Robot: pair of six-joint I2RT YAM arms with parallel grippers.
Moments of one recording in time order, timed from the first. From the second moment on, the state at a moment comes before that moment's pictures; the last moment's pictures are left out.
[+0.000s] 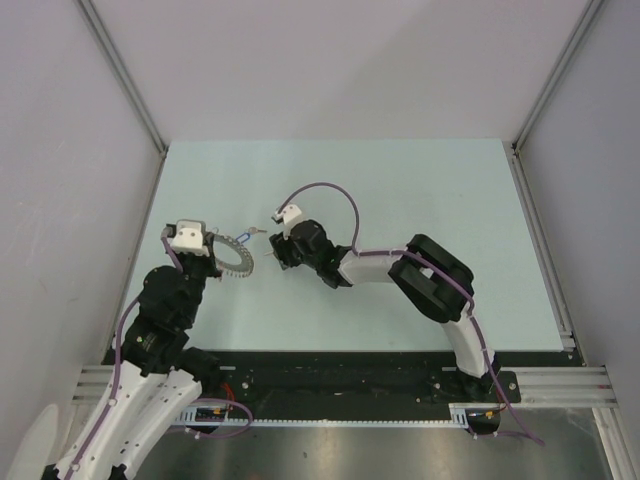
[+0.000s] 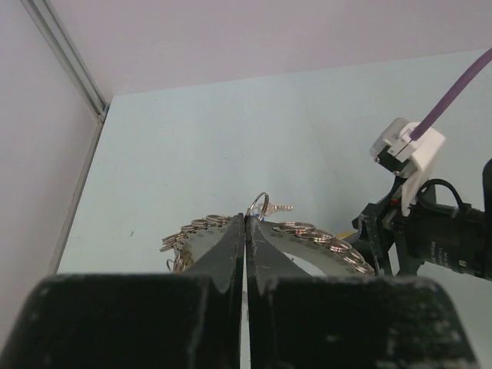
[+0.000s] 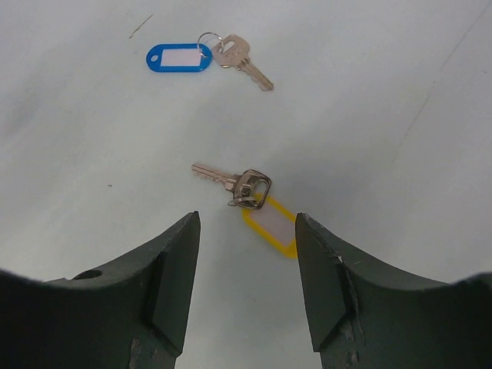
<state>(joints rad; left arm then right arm) -0.43 0.41 0.61 -0.25 -0.36 0.07 0.95 2.11 1.29 0.39 0.16 0.18</state>
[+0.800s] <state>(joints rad) -0.42 0.41 0.61 -0.25 -0.30 0.06 0.87 2.20 1.43 0.20 -0.06 0.20</state>
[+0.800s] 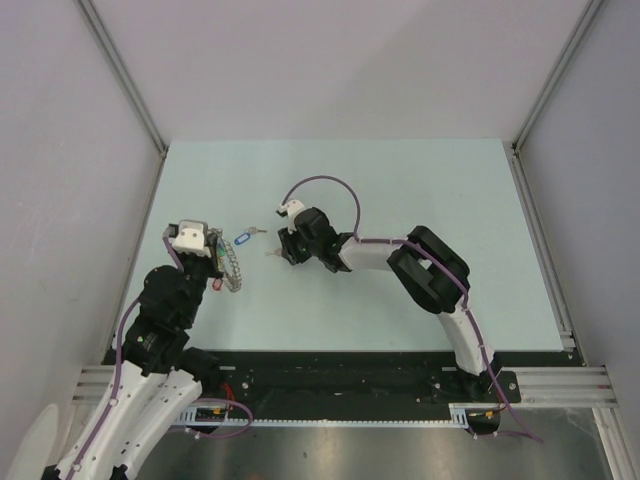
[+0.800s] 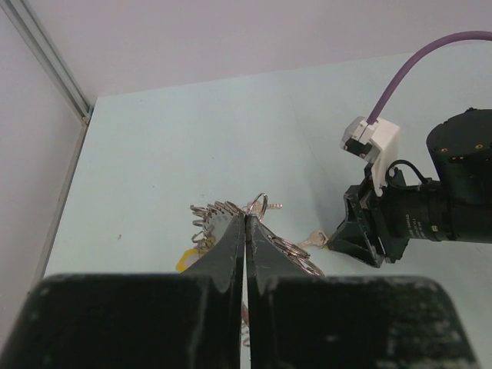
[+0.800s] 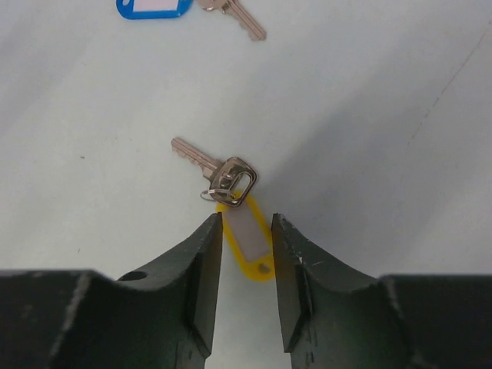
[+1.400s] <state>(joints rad) -0.42 0.40 0.60 -0.25 -0.28 0.05 0.91 1.88 1.08 -0.01 0.01 0.32</state>
